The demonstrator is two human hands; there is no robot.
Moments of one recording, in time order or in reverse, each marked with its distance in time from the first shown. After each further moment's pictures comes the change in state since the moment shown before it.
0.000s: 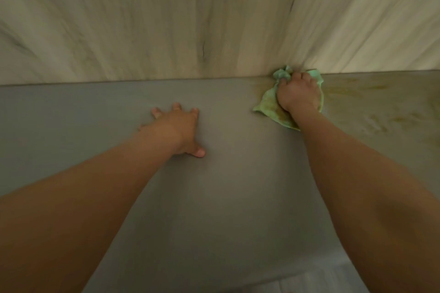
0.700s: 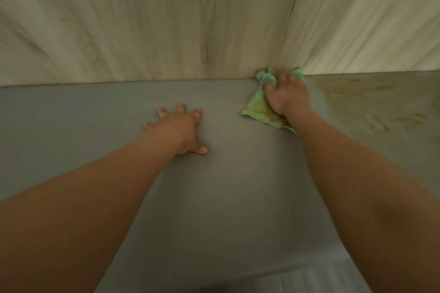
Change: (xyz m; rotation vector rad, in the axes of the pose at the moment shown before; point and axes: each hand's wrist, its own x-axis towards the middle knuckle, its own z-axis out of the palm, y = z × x) left_hand -0.022 0.009 -0.002 -0.111 -0.002 -0.081; right_hand -0.023 -0.020 -0.003 -0.030 -0.046 -0.204
